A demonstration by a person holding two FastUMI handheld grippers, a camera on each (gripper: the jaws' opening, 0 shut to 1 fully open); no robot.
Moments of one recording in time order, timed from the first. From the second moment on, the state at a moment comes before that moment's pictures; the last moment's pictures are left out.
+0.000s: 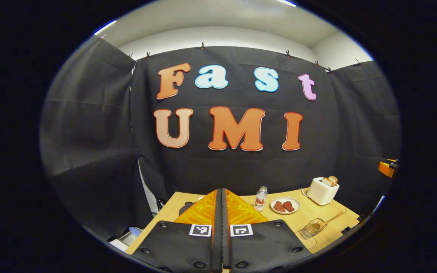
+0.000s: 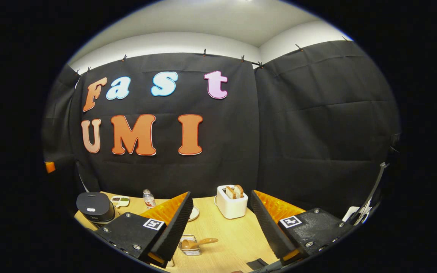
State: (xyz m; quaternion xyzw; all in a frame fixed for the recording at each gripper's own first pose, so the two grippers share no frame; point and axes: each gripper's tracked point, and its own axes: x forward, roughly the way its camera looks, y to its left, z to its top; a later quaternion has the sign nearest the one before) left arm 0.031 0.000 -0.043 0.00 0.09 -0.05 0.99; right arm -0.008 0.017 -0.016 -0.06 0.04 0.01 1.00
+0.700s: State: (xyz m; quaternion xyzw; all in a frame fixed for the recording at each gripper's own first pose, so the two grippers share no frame) left arm 0.100 -0.020 -0.229 0.01 0.24 -0.07 0.97; right arm -0.001 0.002 -0.028 -0.05 0.06 -0.01 1.00
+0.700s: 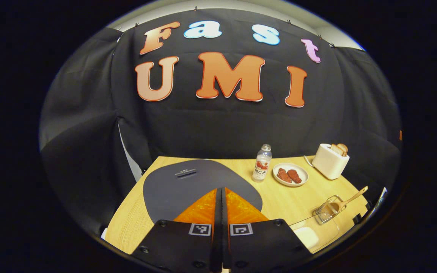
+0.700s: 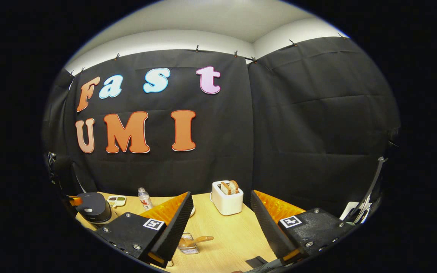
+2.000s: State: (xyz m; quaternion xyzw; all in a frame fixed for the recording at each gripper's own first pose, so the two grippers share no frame) left arm 0.073 0.007 -0.085 -0.02 0.13 -0.03 0.99; right arm -0.008 0.000 -0.075 -0.02 0.07 0.00 1.00
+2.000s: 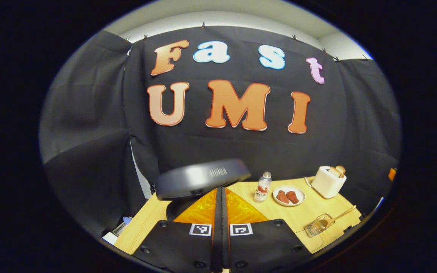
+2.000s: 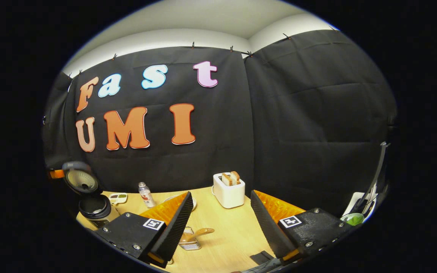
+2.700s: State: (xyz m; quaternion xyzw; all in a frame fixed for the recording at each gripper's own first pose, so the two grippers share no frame) left arm 0.000 0.129 0.004 0.01 0.04 0.13 0.99; right arm 0.043 0.034 -0.212 0.03 0.13 0.05 0.99
